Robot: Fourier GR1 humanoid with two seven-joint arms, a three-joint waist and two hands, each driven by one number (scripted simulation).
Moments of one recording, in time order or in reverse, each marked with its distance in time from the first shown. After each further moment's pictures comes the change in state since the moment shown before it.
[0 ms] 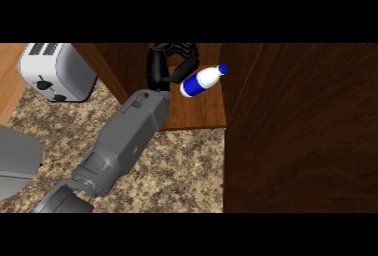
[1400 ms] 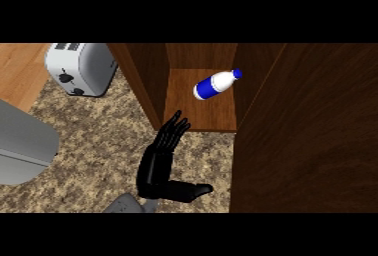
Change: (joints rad) left arm 0.832 0.136 -0.524 -0.934 0.206 -0.148 0.052; right arm 0.052 0.010 0.149 -0.022 0.056 -0.102 0.011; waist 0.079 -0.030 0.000
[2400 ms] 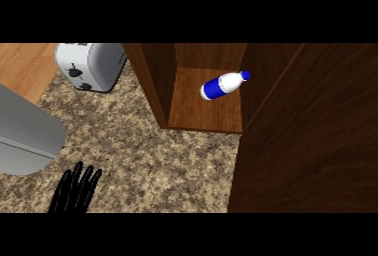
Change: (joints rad) left arm 0.533 0.498 0.090 -0.423 0.048 -0.246 -0.201; right arm -0.231 -0.261 0.103 -0.006 0.060 0.077 0.096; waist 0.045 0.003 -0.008
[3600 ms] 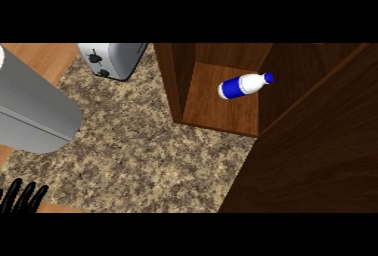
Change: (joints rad) left arm 0.173 0.278 0.169 -0.018 0.079 -0.305 -0.121; right arm -0.590 0.080 0.138 0.024 -0.034 0.001 0.424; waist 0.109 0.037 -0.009
